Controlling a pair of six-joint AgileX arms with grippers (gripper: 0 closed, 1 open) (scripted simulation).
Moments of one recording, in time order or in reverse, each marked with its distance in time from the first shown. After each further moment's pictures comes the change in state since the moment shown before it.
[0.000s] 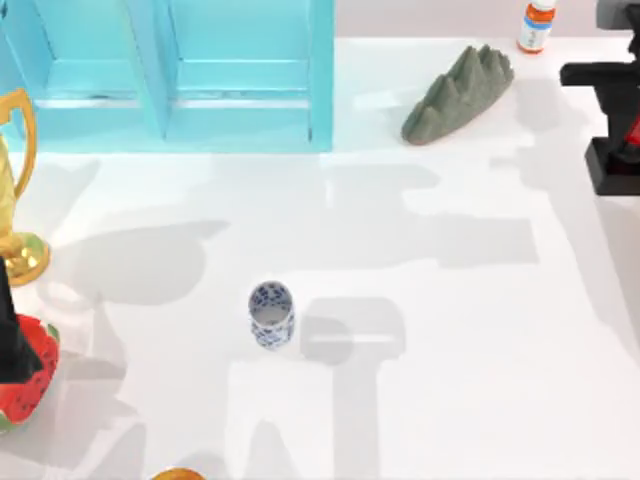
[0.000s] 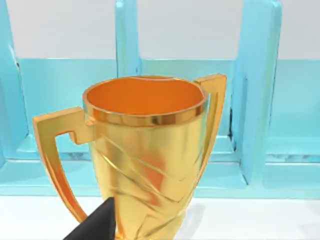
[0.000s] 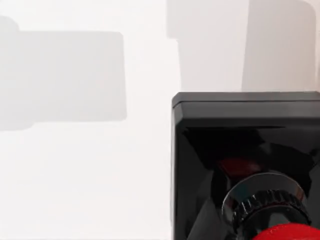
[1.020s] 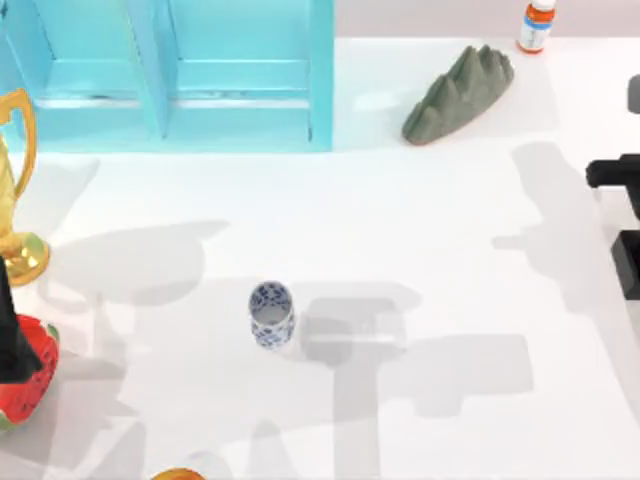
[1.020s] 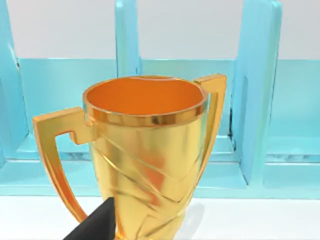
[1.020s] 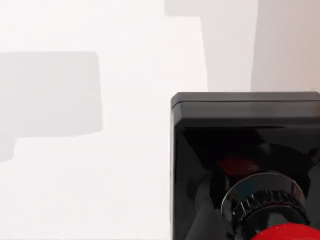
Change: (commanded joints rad) left arm 0.000 0.000 0.000 0.000 0.000 0.000; right arm 0.092 -0.497 -0.609 0.100 0.001 0.094
